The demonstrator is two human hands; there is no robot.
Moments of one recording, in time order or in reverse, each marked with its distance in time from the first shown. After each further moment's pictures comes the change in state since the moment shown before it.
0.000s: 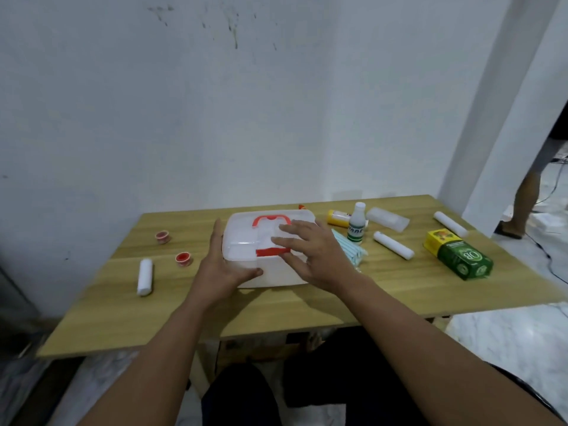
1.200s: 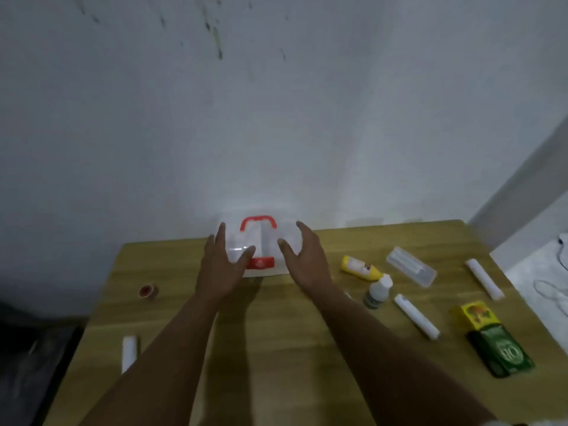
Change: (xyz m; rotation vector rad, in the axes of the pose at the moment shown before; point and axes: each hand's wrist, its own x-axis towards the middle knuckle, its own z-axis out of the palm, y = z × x) left_hand 0.215 0.003 -0.001 0.289 0.017 -0.317; right_hand 0.161 0.085 0.060 0.488 -0.183 1.028
